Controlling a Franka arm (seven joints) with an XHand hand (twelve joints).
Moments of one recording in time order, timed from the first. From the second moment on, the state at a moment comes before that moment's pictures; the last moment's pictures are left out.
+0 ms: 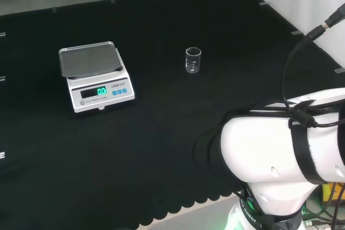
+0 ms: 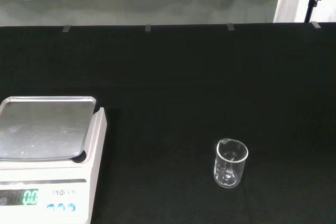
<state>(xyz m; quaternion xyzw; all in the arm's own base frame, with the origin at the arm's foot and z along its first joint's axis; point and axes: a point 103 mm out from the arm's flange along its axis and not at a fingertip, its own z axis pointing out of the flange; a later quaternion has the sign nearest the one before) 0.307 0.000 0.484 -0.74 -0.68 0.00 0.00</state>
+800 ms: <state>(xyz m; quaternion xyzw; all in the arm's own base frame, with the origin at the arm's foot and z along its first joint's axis) 0.324 0.009 0.476 -0.73 -0.68 0.01 0.00</state>
